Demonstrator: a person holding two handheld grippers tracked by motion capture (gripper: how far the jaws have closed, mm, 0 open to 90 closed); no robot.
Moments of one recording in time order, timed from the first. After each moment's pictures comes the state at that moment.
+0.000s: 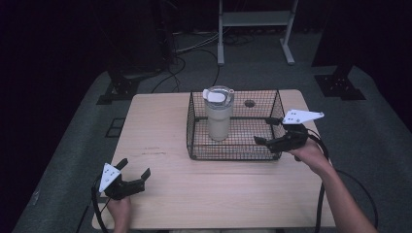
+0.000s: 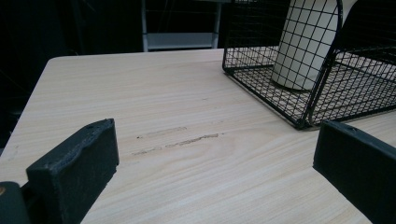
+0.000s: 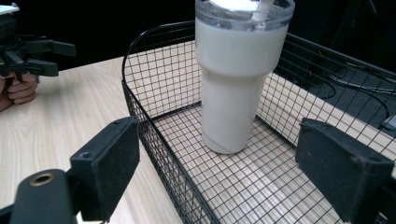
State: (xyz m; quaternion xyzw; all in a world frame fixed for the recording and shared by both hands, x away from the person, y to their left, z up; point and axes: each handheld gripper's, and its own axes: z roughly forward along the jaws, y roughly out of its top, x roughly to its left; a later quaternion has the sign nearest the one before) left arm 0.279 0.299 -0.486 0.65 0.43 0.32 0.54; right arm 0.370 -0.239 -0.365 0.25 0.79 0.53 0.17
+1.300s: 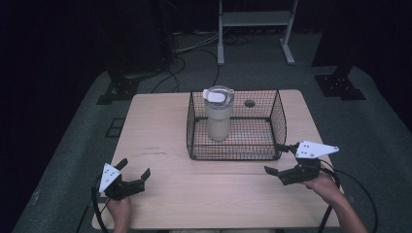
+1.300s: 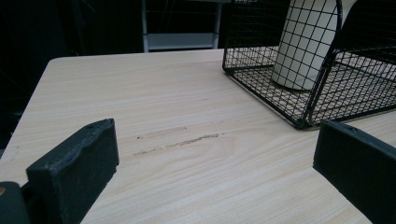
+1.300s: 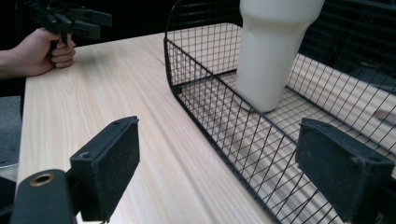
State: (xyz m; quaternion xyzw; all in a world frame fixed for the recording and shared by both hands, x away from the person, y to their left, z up) left arm 0.279 0.299 -0.486 0.65 0.43 0.32 0.54; right arm 0.303 -0.264 -0.409 0.23 0.80 0.53 0.16
